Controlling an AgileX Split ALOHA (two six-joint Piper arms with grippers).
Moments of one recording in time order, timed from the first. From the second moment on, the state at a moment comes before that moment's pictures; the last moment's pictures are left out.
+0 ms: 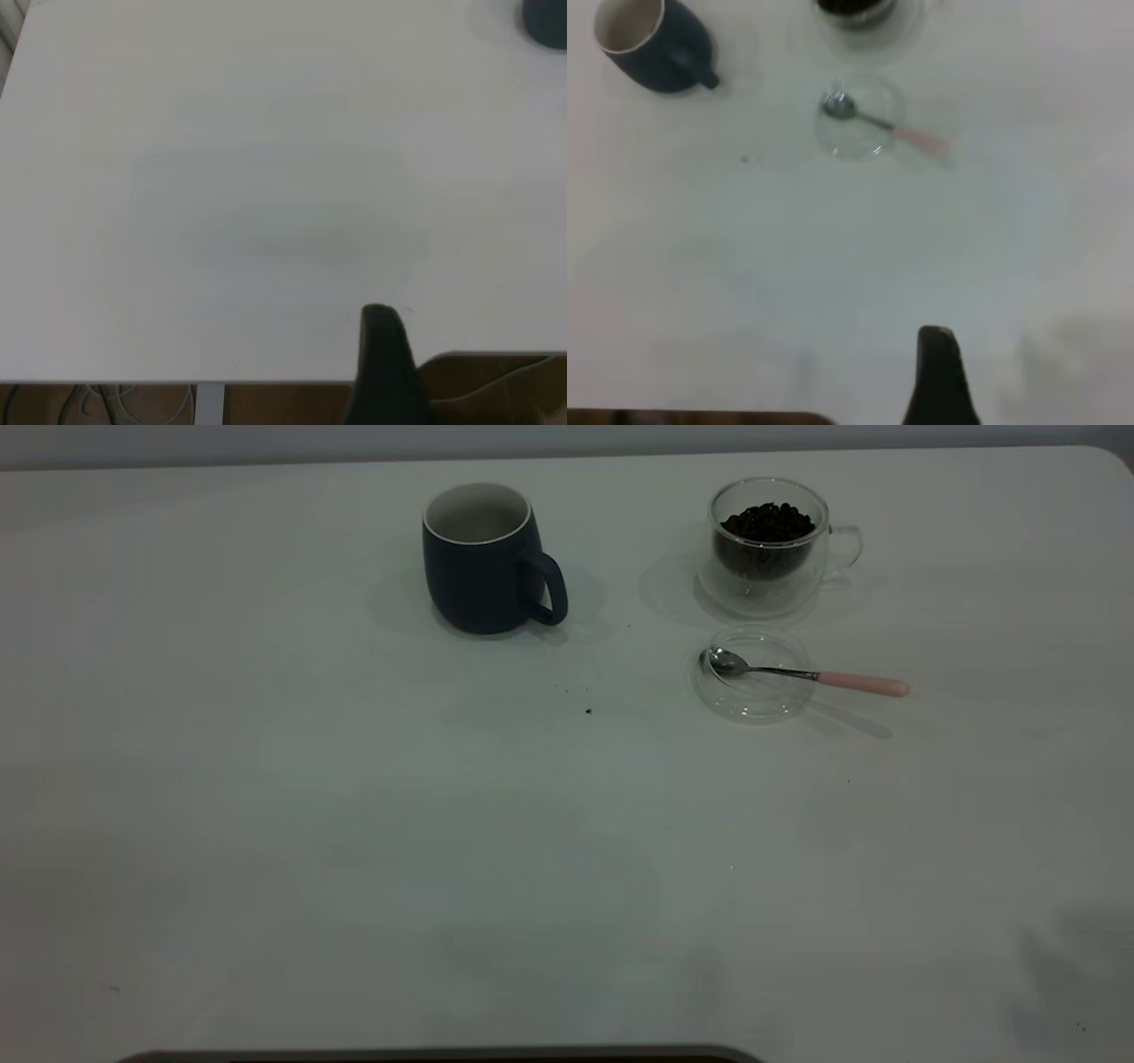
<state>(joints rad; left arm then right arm) -0.05 -0.02 -0.49 0.06 1.14 -0.04 -0.01 0.87 -0.64 0.36 0.79 -0.04</state>
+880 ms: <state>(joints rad) -0.05 -0.02 -0.49 0.06 1.14 -0.04 -0.02 1.93 -0.64 1.77 0.50 -1.11</state>
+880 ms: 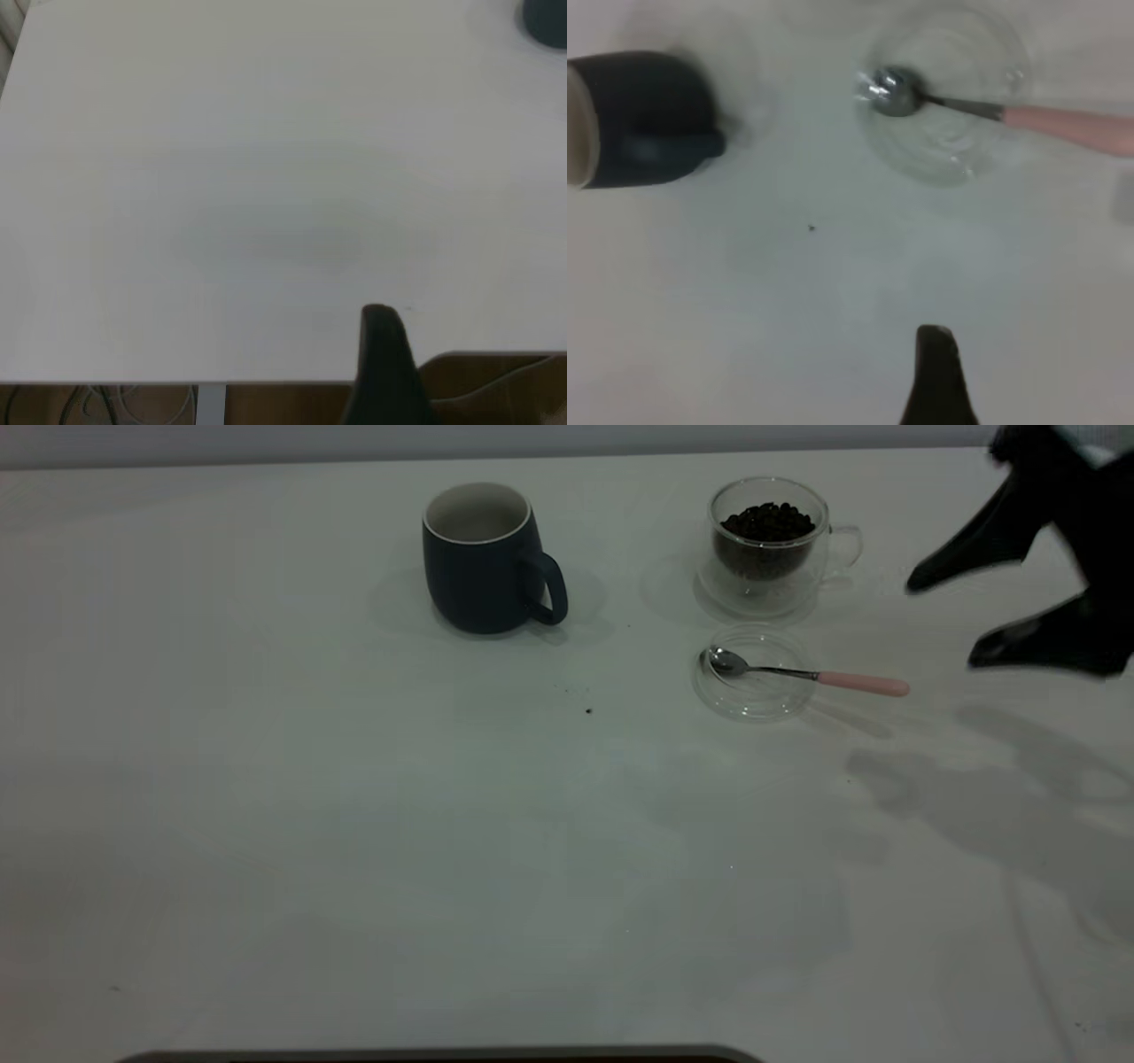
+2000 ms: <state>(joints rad) -0.05 -0.02 -0.49 0.06 1.14 -0.04 -0.11 2.39 -0.93 1.80 0.76 -1.27</state>
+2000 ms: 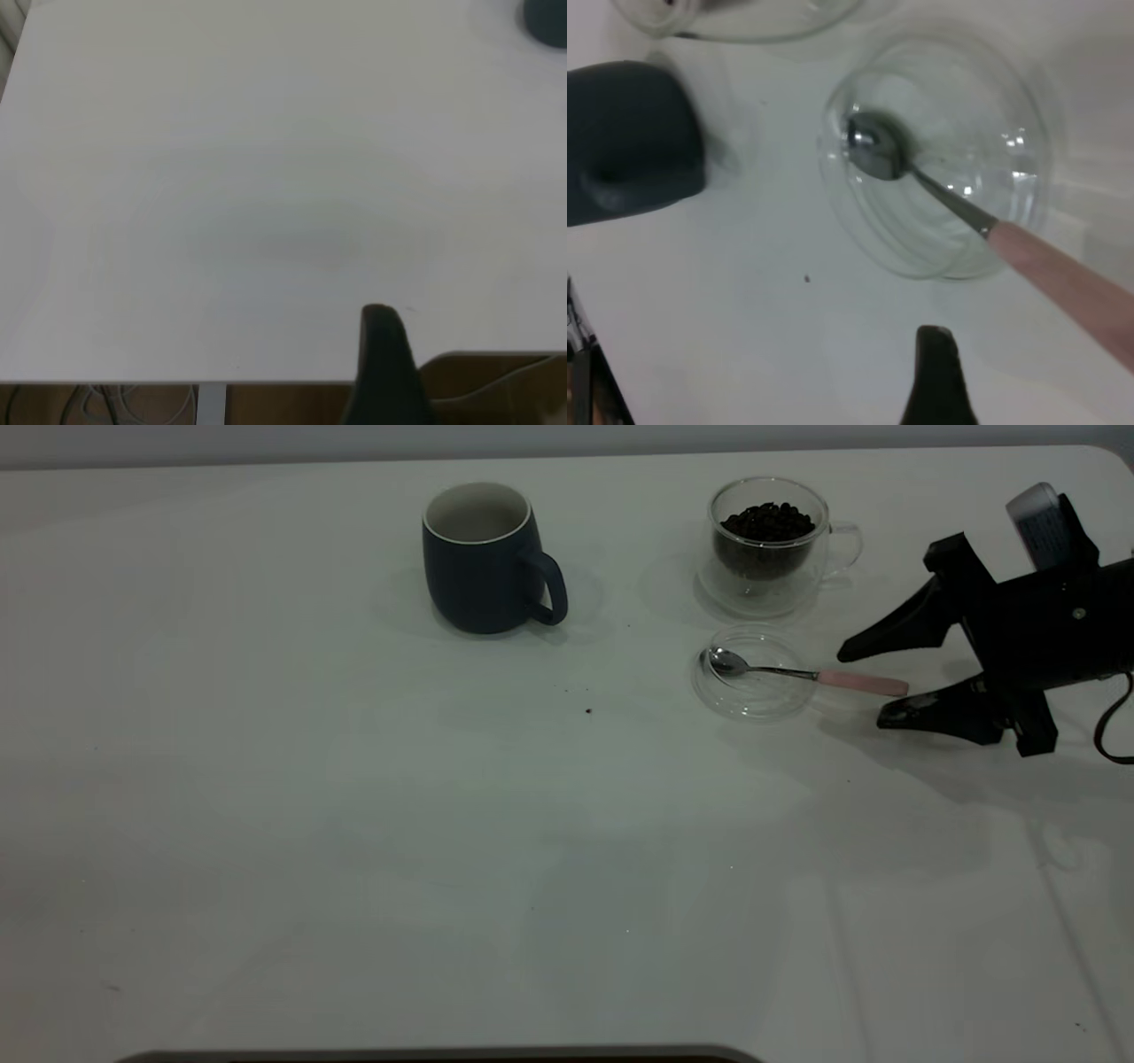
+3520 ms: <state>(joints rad) -0.05 -0.02 -0.49 0.06 1.14 -0.04 -0.11 2.40 -1.07 1.74 0.69 -1.46</state>
